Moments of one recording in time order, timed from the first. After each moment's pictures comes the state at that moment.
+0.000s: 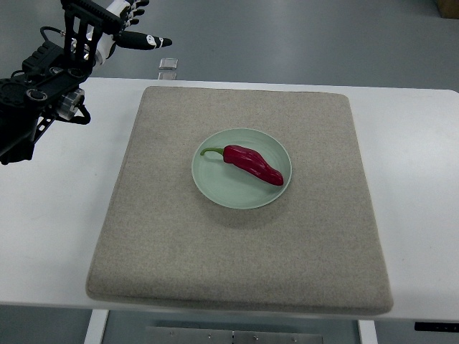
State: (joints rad) left arm -1.22 0.31 -0.08 -0.48 0.25 0.11 -0.30; right arm -0.01 0.00 0.01 0.10 -0.13 0.24 0.12
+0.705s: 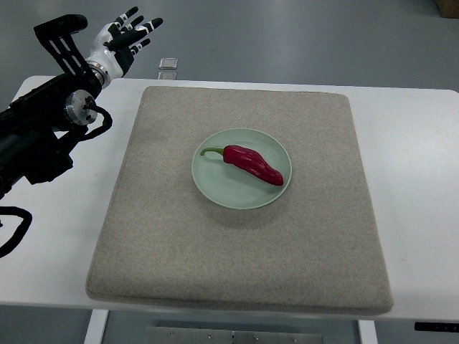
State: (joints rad) left arm -1.08 0.22 -0.51 -0.44 -0.09 -0.09 -0.21; right arm -0.01 0.00 0.01 0.10 -0.13 0.24 0.12
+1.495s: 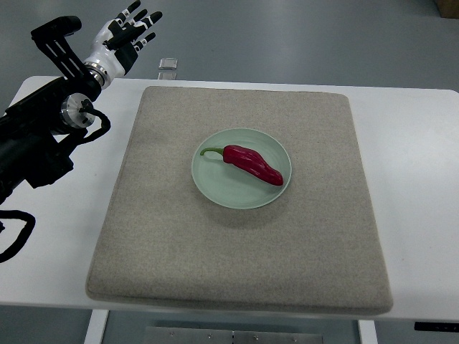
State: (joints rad) left arm -1.06 0.22 -0.56 -0.44 -0.08 -0.15 -0.23; right arm -0.01 0.00 0.01 0.10 -0.13 0.24 0.12
